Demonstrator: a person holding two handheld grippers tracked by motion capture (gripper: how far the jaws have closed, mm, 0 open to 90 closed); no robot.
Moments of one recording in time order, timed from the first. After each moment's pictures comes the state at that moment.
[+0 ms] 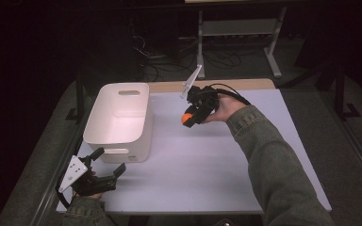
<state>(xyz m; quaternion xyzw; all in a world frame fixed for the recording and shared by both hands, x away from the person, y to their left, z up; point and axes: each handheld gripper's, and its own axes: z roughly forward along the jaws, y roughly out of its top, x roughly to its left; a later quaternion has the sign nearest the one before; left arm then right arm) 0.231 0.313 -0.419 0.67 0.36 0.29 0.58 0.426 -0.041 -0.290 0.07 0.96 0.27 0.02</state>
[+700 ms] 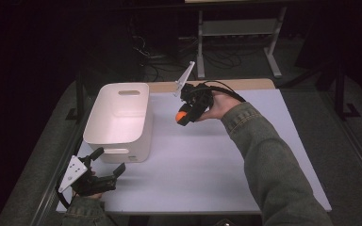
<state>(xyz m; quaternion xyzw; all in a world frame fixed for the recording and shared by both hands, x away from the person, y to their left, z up) 0.231 0.314 -0.419 0.67 0.36 0.30 0.58 0.424 -0.025 -0.278 0.05 0.96 0.27 0.02</state>
